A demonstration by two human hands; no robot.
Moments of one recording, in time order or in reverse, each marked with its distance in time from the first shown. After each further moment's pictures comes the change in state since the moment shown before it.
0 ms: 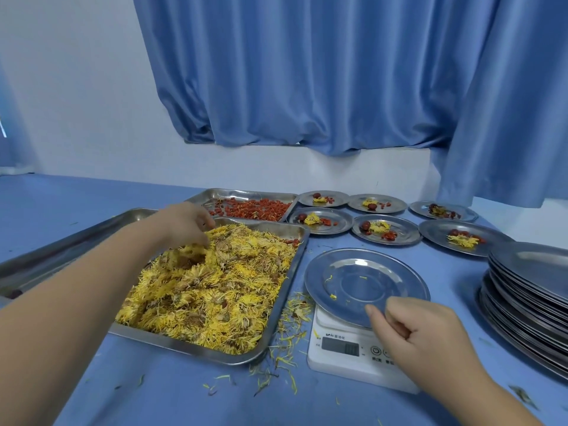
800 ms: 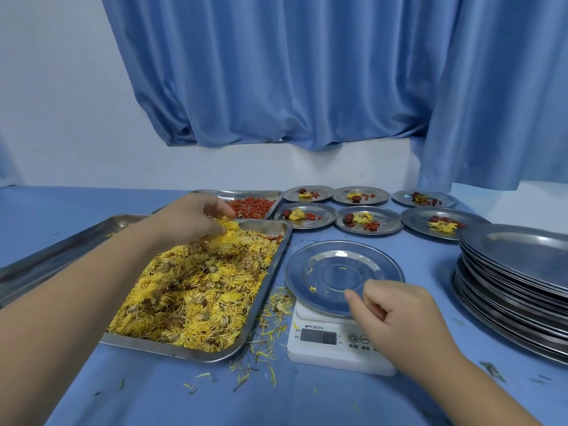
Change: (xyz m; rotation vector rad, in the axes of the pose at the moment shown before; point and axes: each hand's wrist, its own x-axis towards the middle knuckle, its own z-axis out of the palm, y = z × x) left_hand -0.019 0.057 0.005 -0.421 0.009 0.164; right_hand 0.002 0.003 -0.007 0.076 -0.045 0.070
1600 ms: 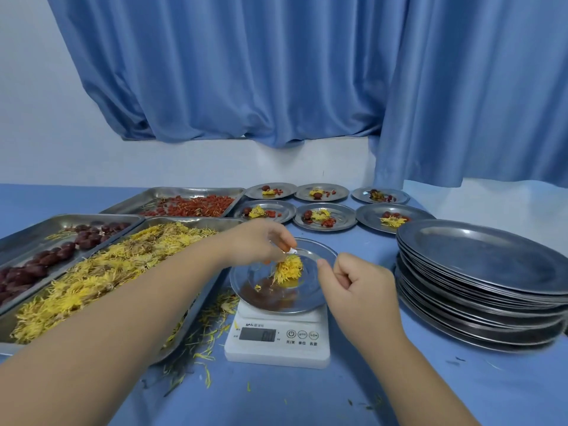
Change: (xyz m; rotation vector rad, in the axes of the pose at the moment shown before) left_hand 0.022 0.098 0.132 -0.035 -0.401 0.196; right_hand 0.004 0.024 -0.015 0.167 0.158 0.259
